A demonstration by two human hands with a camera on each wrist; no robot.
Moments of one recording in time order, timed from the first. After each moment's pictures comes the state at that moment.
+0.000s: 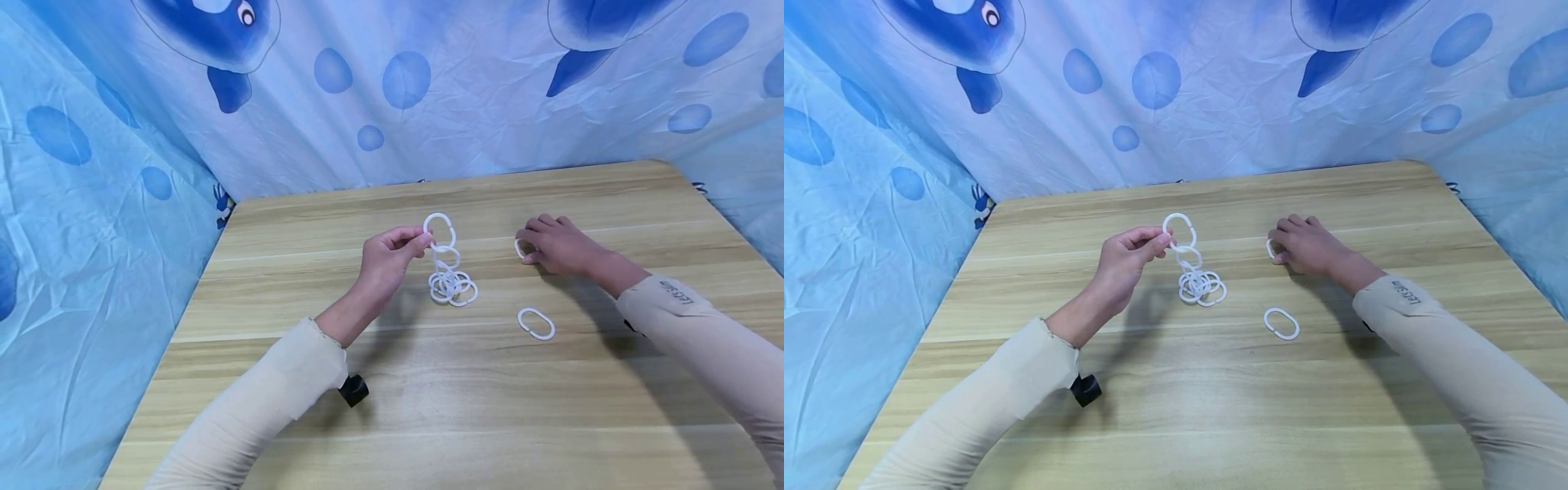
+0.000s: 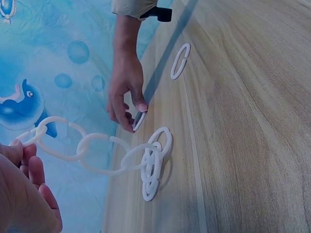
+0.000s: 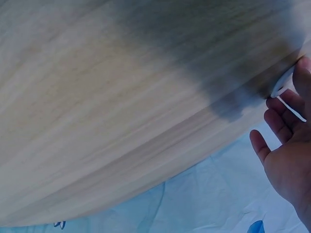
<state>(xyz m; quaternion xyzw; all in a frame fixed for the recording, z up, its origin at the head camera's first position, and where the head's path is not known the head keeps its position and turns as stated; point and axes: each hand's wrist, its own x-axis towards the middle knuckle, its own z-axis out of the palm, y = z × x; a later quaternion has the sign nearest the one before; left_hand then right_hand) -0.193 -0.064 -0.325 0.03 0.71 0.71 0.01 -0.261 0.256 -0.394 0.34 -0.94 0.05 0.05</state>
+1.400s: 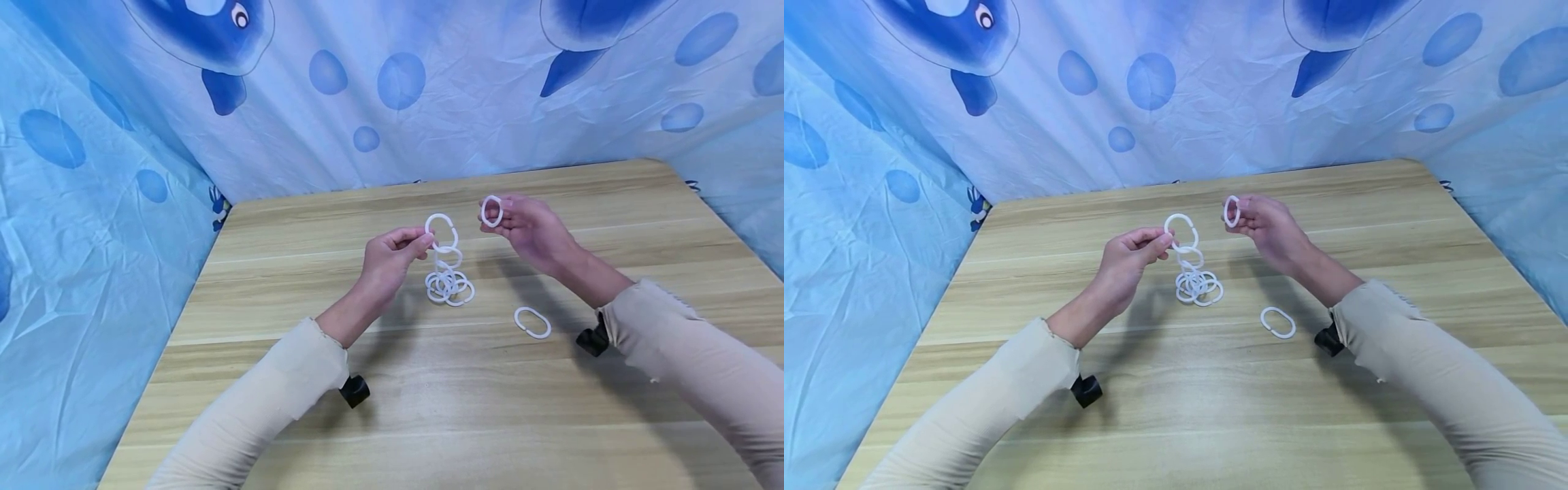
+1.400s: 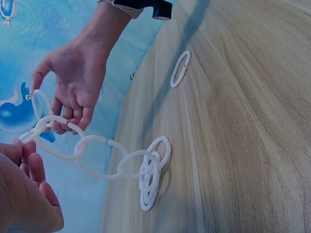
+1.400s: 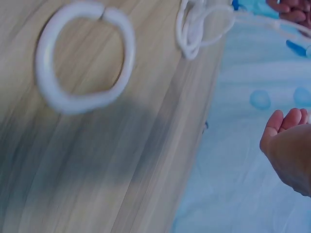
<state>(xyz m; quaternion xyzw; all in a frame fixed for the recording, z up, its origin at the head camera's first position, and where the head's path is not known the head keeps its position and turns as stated) -0.193 -0.055 -0.324 0.03 0.69 0.72 0.04 -0.231 0.183 -0.334 0.19 -0.47 0.85 -0.12</state>
